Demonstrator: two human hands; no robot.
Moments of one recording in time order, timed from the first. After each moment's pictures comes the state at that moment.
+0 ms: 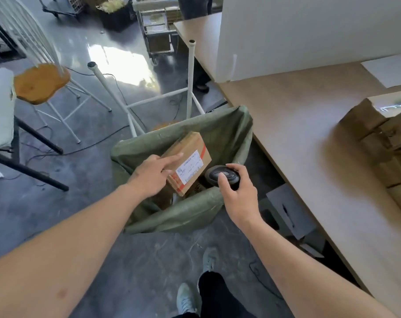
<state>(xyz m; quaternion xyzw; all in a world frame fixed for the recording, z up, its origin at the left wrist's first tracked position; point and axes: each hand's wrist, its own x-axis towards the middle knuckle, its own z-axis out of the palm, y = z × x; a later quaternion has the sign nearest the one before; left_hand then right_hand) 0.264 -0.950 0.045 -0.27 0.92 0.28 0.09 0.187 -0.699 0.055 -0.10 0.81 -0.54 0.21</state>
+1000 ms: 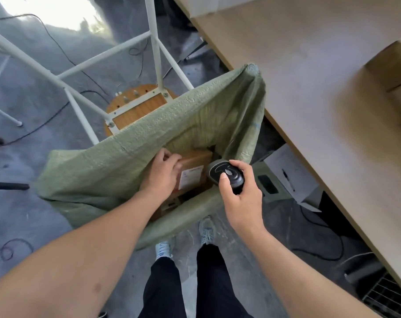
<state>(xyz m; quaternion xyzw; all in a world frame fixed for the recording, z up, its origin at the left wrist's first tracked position) 0.169 -0.966 -0.132 -0.21 0.92 0.33 0.05 0.145 -0.749 -0.046 0.05 0.82 -0.53 0.20</state>
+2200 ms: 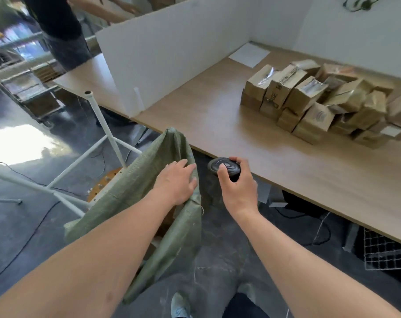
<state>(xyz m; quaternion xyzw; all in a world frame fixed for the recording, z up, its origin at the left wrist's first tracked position) 0.151 -0.865 0.100 0.12 0.98 0.10 0.12 0.201 -0.690 0.107 0.17 0.82 -0.55 -0.05</state>
